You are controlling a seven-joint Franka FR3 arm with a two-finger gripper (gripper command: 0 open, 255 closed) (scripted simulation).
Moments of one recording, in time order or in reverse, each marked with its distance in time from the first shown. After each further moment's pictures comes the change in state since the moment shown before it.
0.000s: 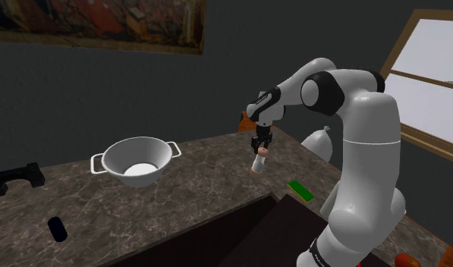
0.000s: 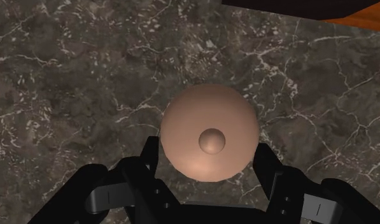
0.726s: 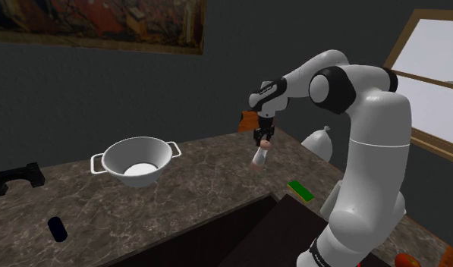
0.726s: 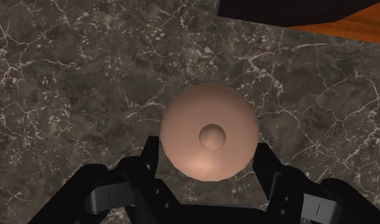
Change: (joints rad) arm 0.012 -0.081 -0.016 0.026 -0.029 -0.105 0.011
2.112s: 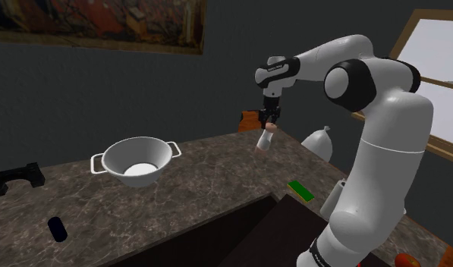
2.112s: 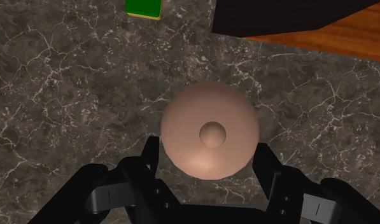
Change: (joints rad) arm 0.016 -0.125 -0.017 0.128 -0.046 -0.246 0.015
